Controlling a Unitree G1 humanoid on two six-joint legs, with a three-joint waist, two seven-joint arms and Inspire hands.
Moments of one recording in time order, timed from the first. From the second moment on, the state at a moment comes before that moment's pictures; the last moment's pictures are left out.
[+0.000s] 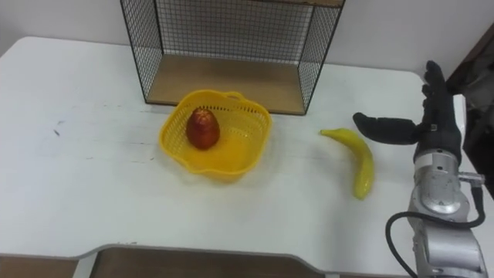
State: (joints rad) left arm 0.26 0.22 0.12 1.07 0.28 0.13 0.06; right arm -0.10 -0.43 -0.19 0.24 0.11 0.07 -0.18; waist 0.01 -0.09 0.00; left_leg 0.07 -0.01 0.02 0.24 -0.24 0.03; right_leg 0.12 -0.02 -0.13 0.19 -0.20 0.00
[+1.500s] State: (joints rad) left arm 0.28 0.23 0.15 1.08 0.28 0.17 0.06; right arm -0.14 -0.43 -0.17 0.55 0.10 0.09 -0.06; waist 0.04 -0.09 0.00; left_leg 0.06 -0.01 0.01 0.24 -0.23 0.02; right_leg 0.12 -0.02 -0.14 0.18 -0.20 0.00
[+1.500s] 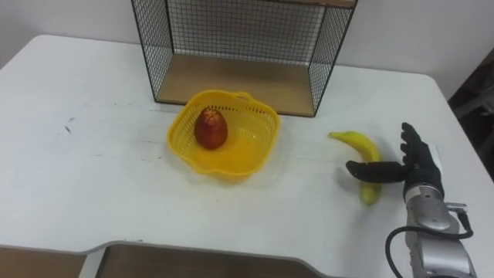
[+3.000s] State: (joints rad) left arm 0.26 0.25 0.14 1.10 0.28 0.16 0.05; right arm -0.17 -0.43 -0.13 0.69 -0.29 0.07 0.04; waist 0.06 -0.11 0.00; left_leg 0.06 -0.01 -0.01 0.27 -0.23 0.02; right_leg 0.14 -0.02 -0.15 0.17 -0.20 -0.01
